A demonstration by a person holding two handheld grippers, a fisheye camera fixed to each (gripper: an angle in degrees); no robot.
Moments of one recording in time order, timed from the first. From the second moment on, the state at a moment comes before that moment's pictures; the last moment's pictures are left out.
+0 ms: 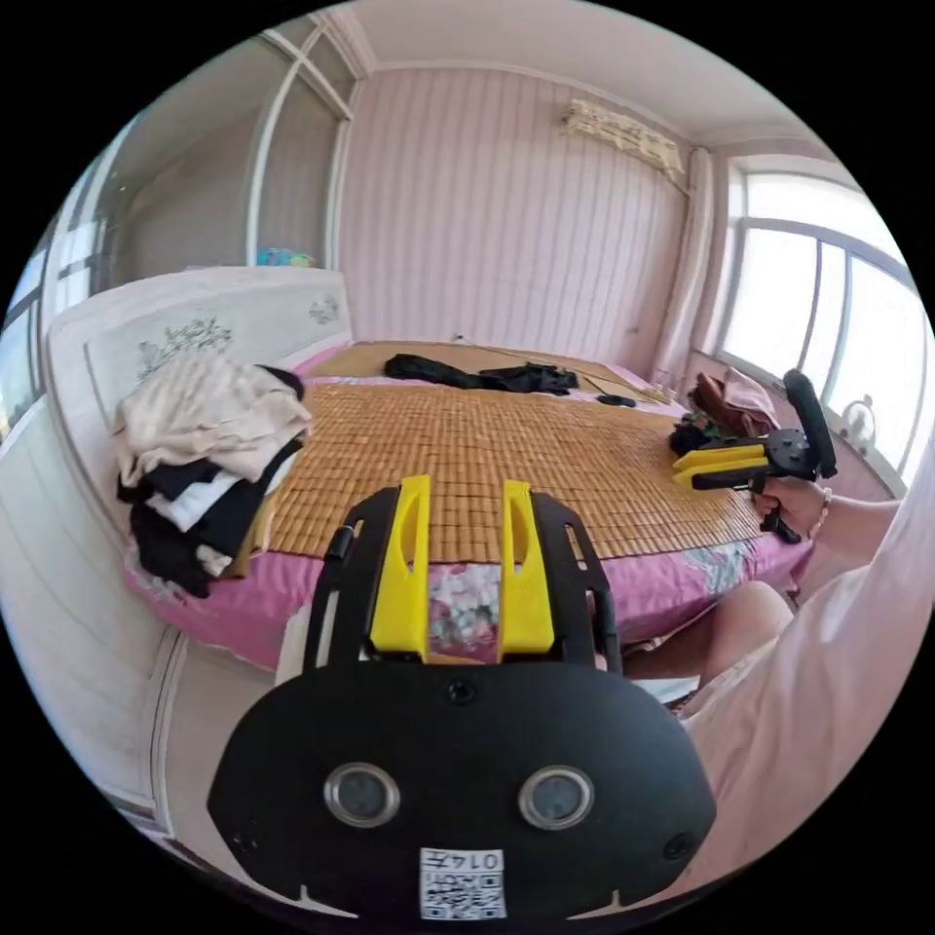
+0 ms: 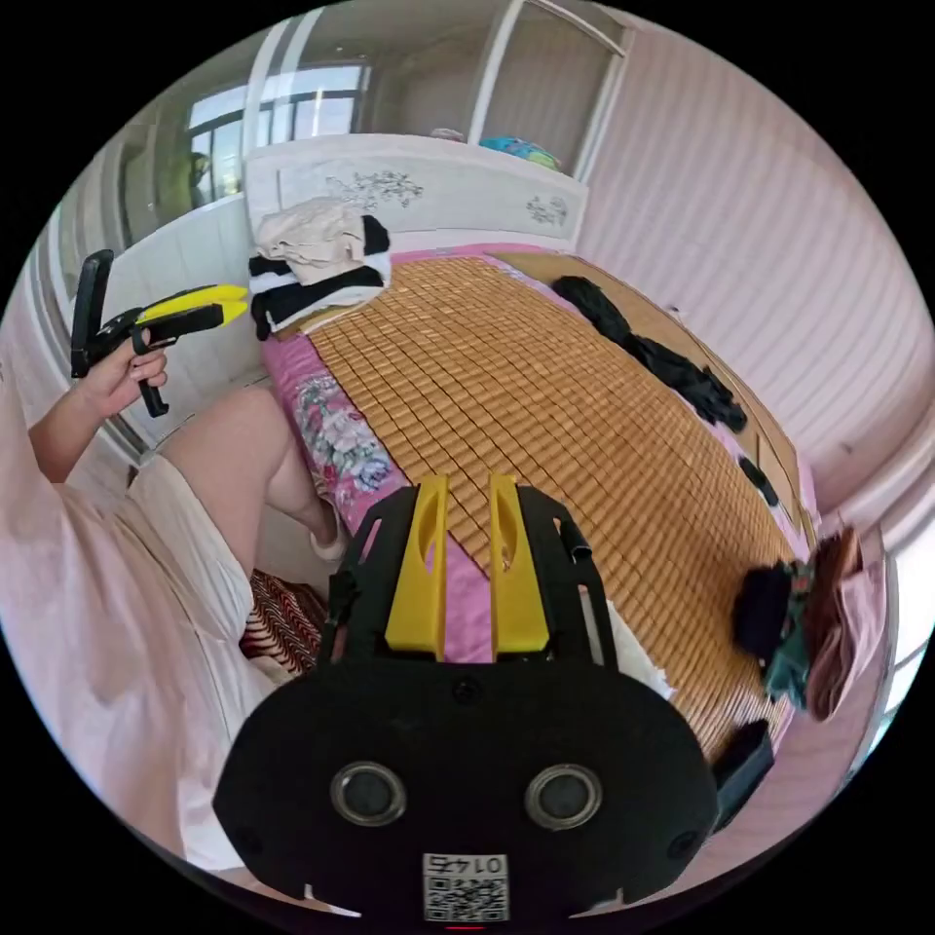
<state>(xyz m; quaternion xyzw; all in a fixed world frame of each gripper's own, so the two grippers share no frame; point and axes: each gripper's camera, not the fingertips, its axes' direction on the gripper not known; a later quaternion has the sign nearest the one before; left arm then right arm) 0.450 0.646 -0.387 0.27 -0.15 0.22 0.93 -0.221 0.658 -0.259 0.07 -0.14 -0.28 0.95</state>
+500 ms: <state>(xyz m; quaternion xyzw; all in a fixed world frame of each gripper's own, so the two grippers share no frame) 0.771 0.708 -0.106 0.15 0.04 0.48 0.86 0.100 0.743 -0.369 0.12 0.12 0.01 0.99</state>
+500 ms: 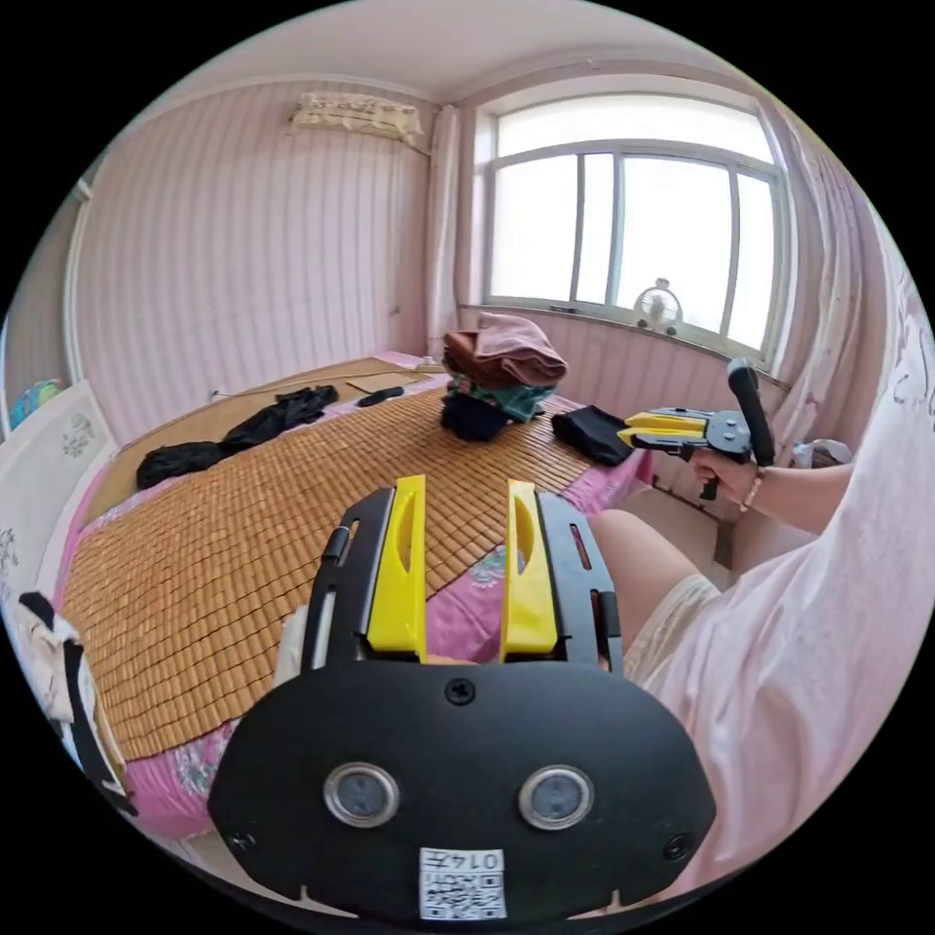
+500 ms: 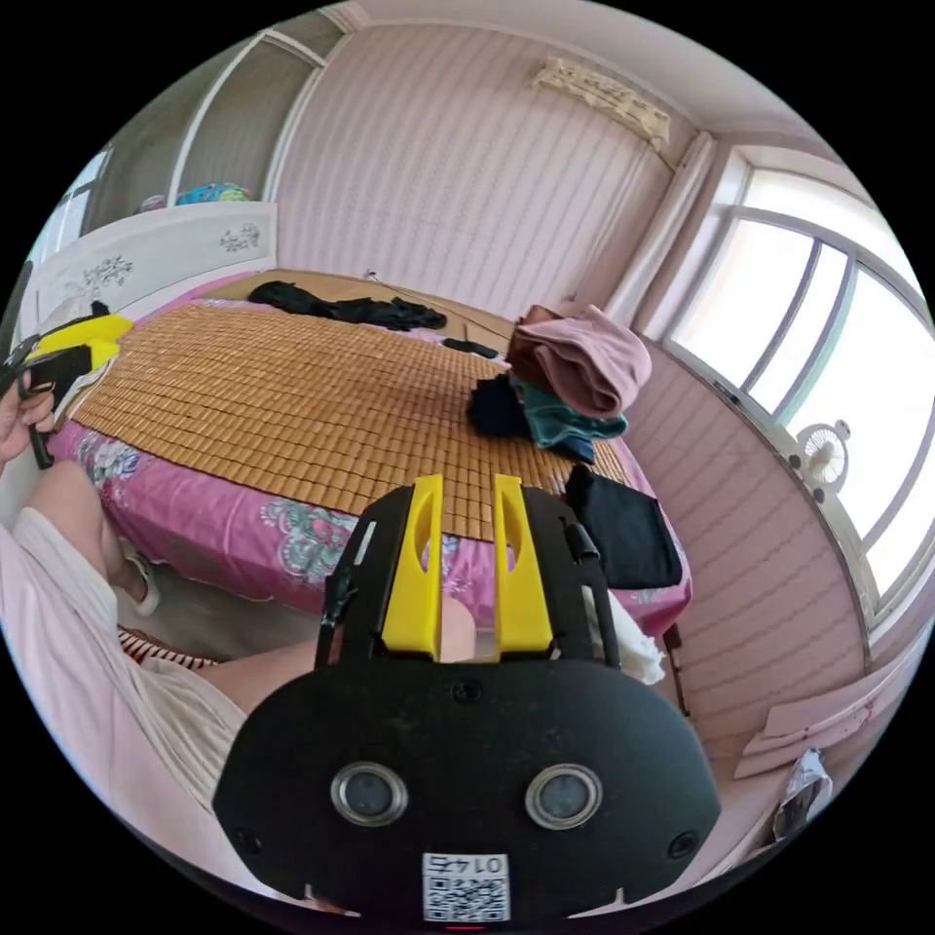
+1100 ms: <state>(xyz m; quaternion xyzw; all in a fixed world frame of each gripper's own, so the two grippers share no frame) 1.140 0.627 0.462 -0.17 0.18 0.40 0.88 0.429 0.676 -0.259 0.00 0.11 0.19 0.98</state>
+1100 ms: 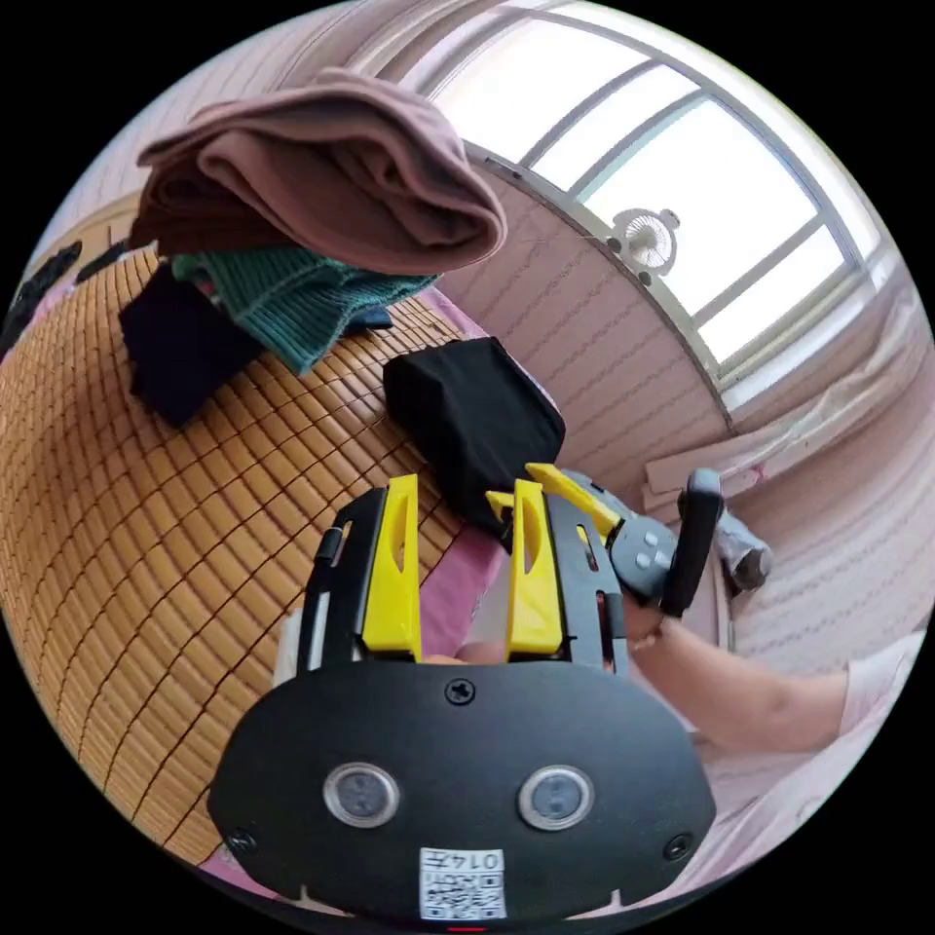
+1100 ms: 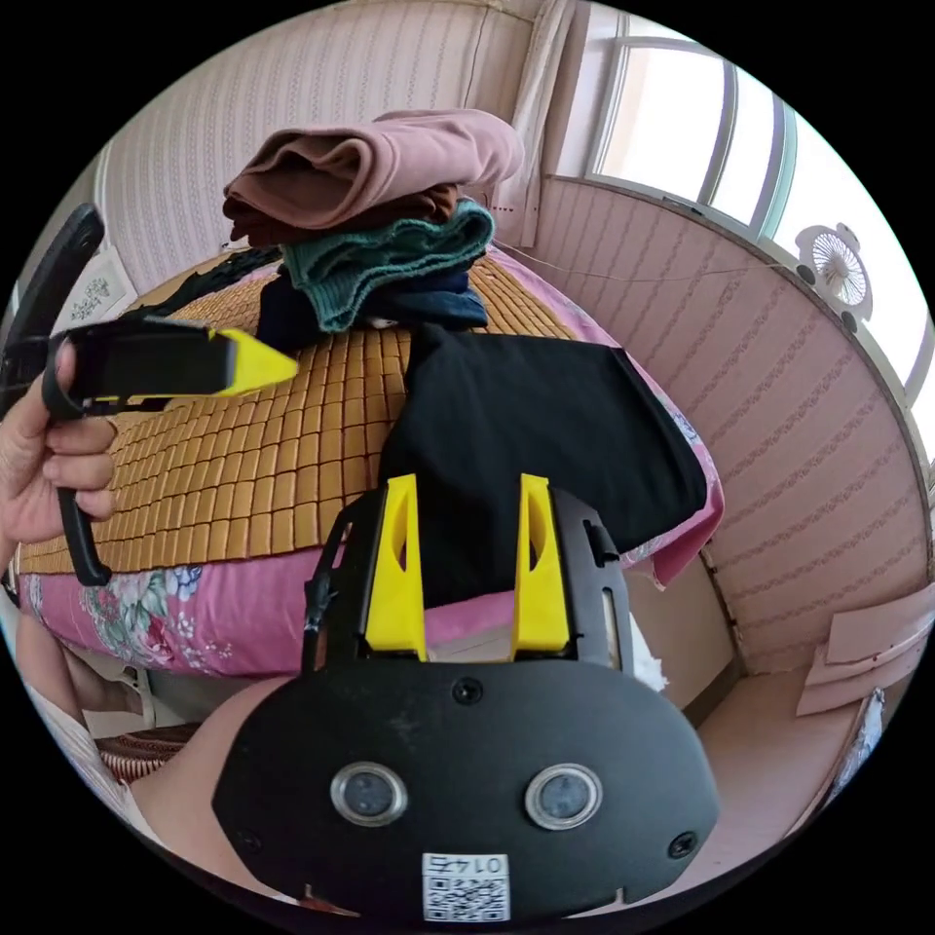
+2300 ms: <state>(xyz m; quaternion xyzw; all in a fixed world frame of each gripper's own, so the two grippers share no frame) 0.808 0.474 -0.204 0.28 0.09 0.47 0.83 -0.021 0.480 -0.657 0.40 -0.31 0.01 0.86</state>
